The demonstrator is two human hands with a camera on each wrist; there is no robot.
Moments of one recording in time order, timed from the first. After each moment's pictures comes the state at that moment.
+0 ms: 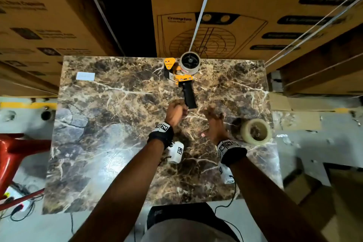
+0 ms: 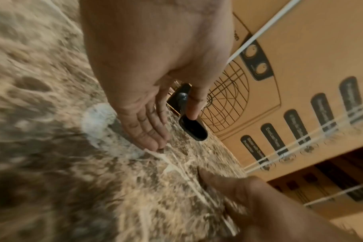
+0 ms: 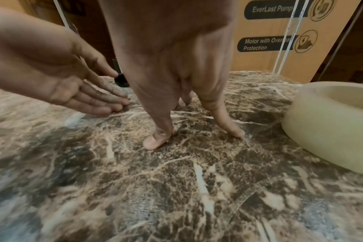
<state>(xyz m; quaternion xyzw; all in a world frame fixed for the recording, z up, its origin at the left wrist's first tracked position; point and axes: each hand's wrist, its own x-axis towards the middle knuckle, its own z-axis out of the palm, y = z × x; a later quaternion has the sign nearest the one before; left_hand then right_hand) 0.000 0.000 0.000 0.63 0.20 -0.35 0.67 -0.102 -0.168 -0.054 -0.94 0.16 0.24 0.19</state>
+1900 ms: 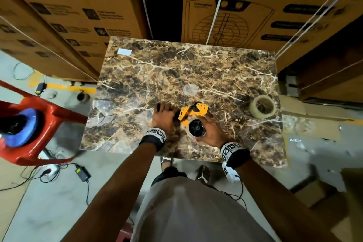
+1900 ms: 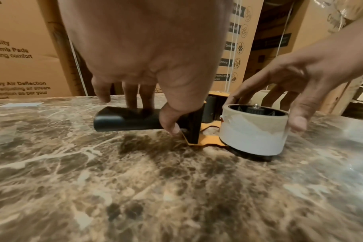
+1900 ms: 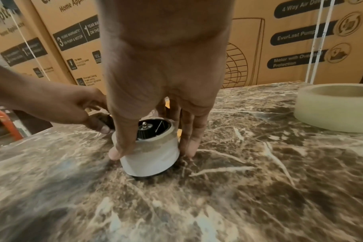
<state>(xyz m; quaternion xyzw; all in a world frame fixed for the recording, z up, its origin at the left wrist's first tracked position) -0.165 0.143 0.021 0.96 -0.18 -0.19 -0.01 -0.243 -0.077 0.029 -0.92 0.00 0.26 0.29</state>
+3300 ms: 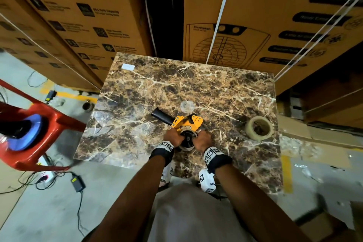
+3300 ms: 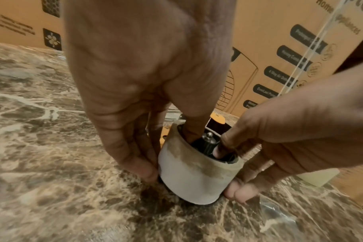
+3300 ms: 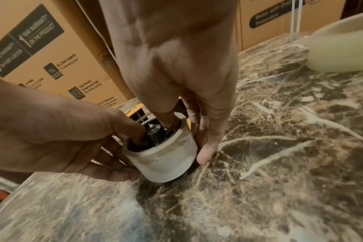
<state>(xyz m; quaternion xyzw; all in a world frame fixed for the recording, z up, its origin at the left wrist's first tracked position) -0.177 0.077 0.039 0.88 0.10 -0.34 0.32 -0.199 -0.065 0.005 -0.86 0.25 0.29 0.35</state>
